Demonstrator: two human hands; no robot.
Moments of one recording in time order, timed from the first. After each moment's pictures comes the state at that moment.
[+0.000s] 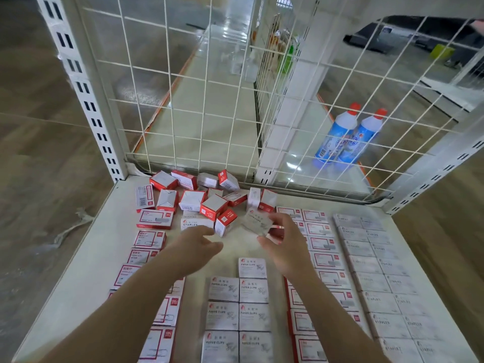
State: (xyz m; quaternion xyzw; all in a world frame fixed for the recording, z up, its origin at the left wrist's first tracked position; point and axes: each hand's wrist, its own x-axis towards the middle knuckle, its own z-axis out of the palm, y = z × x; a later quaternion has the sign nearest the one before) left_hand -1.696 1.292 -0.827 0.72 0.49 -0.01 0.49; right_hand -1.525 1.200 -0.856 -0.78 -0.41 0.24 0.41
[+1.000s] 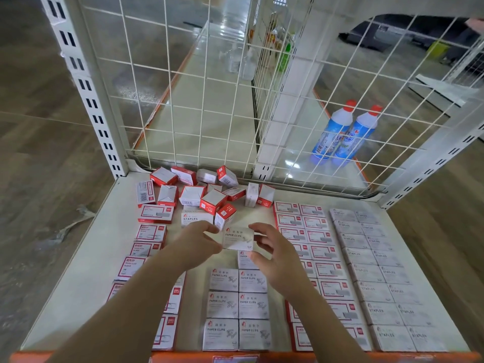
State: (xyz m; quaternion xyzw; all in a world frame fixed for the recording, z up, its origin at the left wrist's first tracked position) left_hand -1.694 1.285 -0.829 0.67 0.50 0.01 0.54; right_hand -1.555 1.171 -0.846 -0.74 -0.48 0.29 0.38
